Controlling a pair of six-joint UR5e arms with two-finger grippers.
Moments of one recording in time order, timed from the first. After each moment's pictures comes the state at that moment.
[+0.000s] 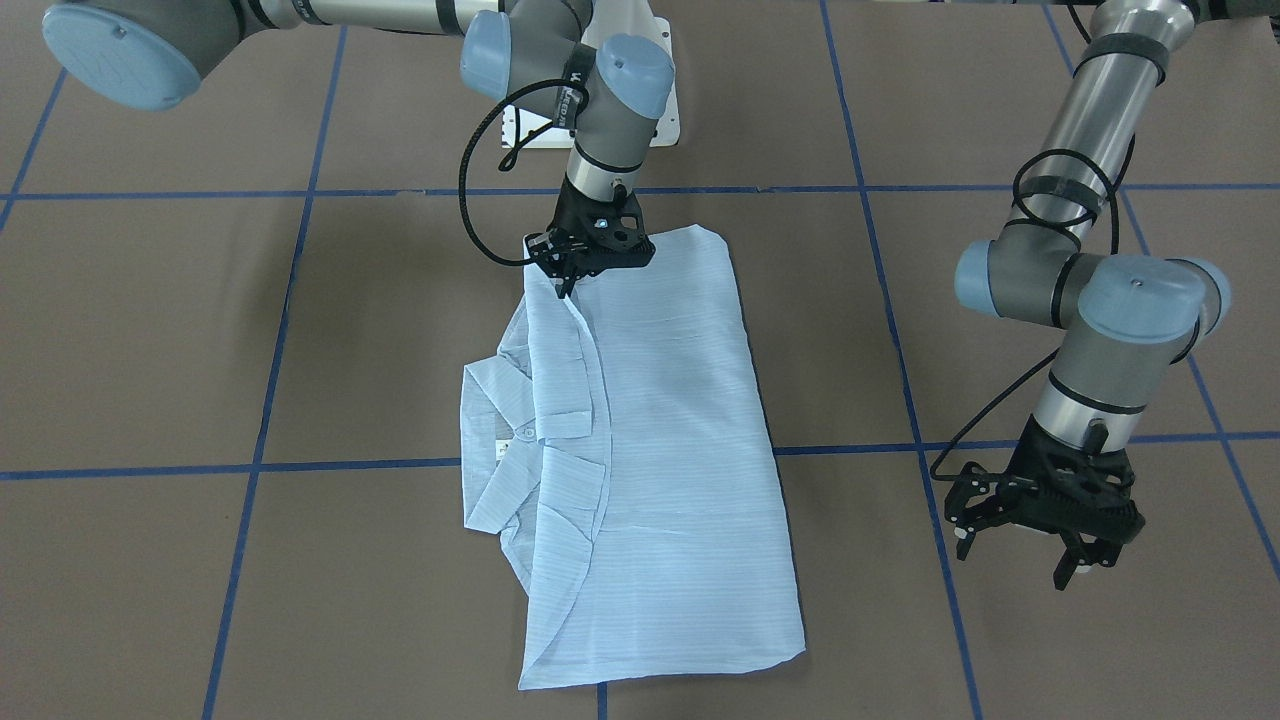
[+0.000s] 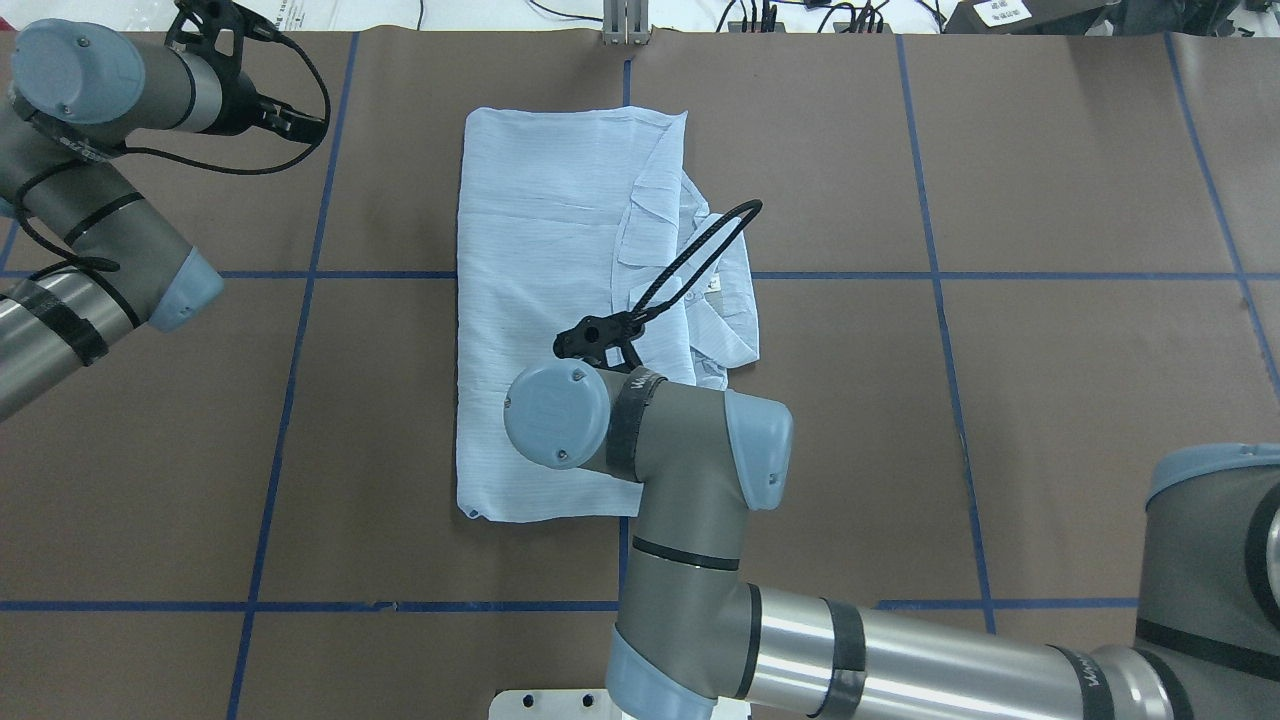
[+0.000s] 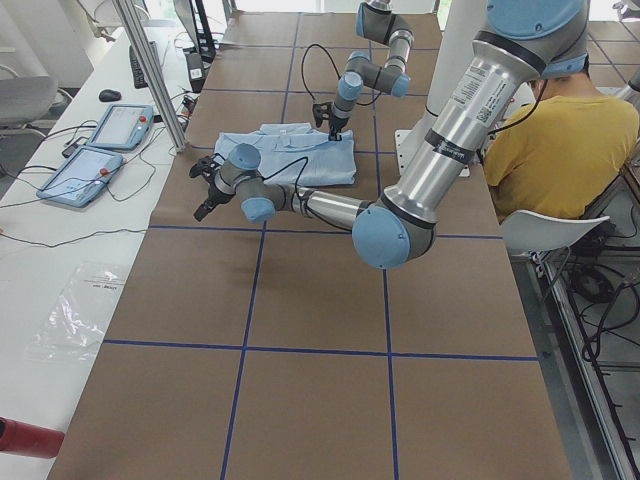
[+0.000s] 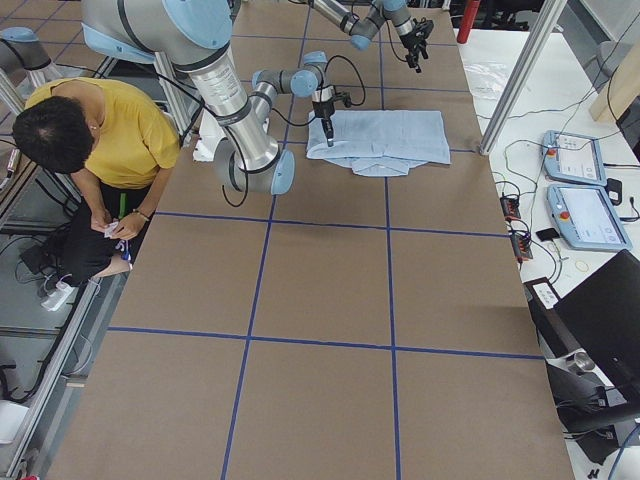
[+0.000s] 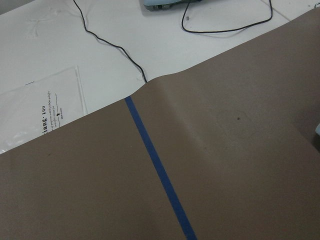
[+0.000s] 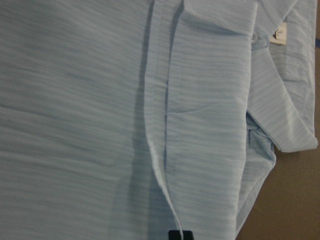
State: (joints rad) left arm -0.98 -2.11 -1.17 -2.45 -1.78 -0.52; right arm 0.33 -0.75 1.56 -1.86 1.52 1.08
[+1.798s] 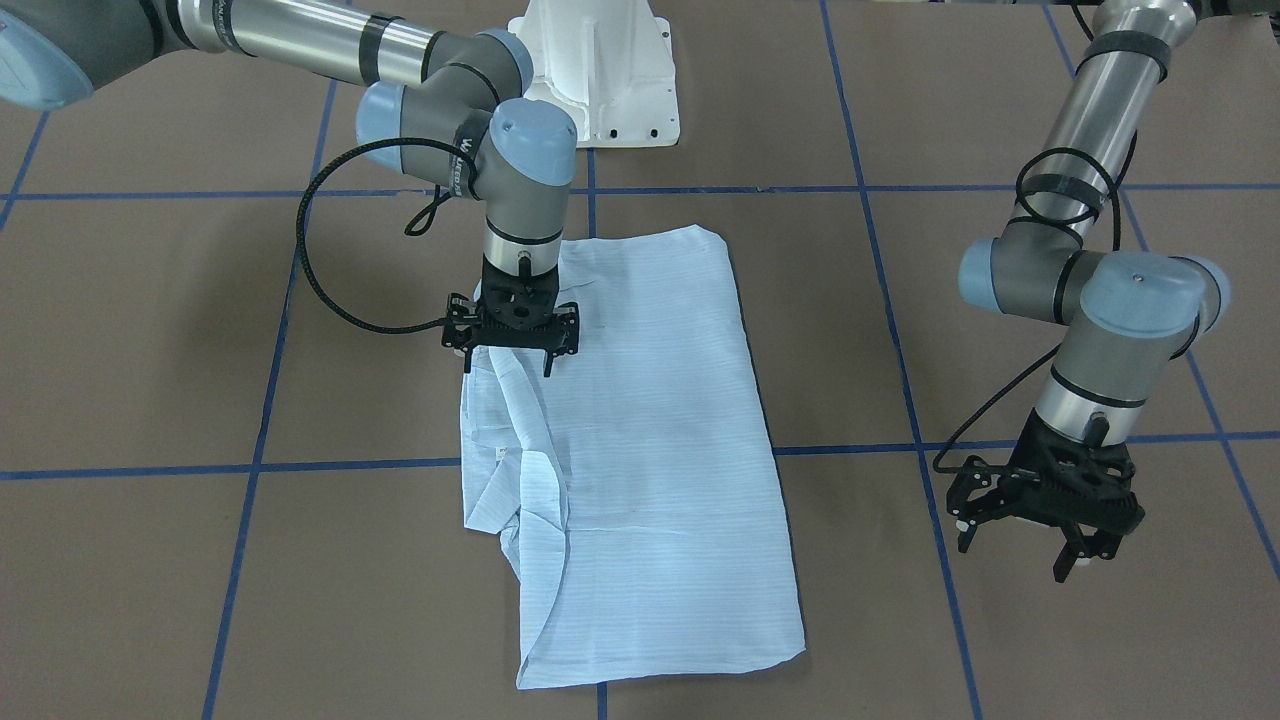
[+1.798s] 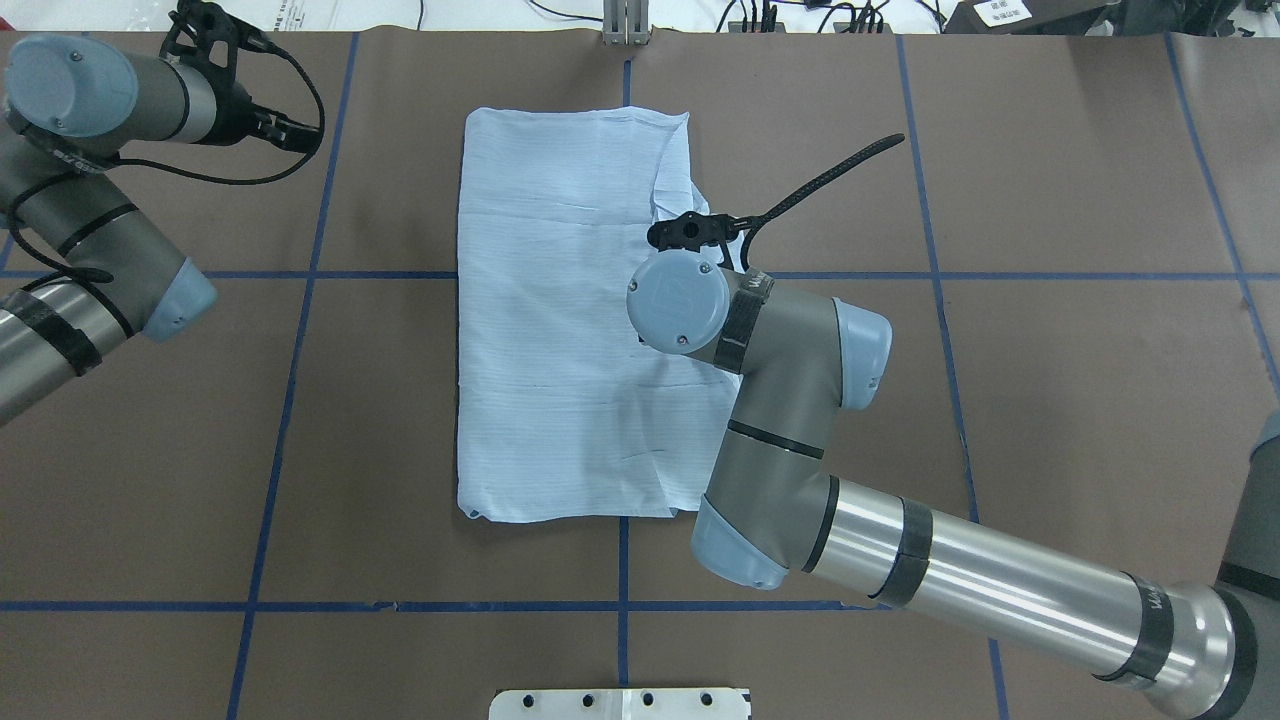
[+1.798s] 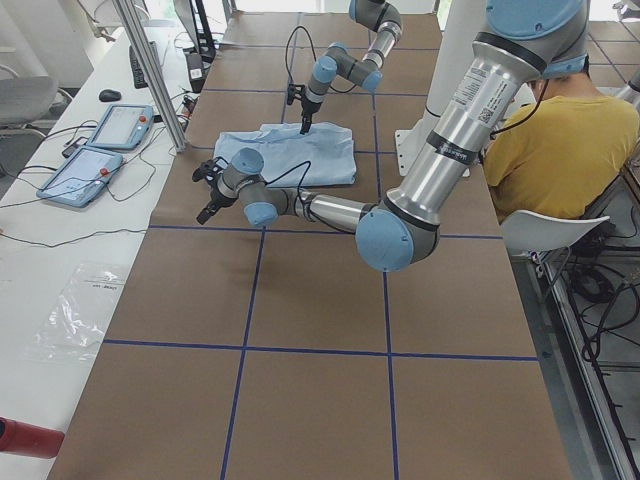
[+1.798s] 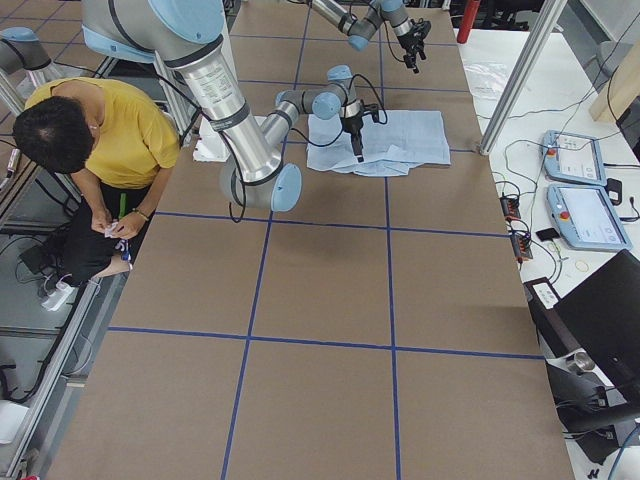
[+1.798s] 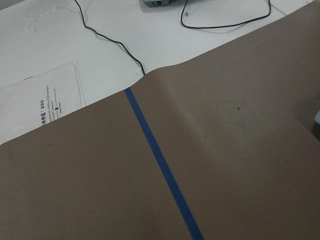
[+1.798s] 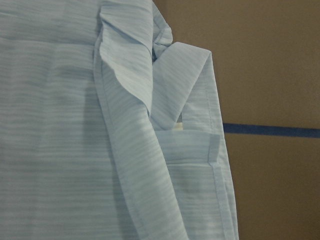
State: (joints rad) left arm -0.98 -2.09 -1.17 -2.47 -1.78 -0.52; right arm 0.48 -0.81 1.48 -1.63 1.52 1.17
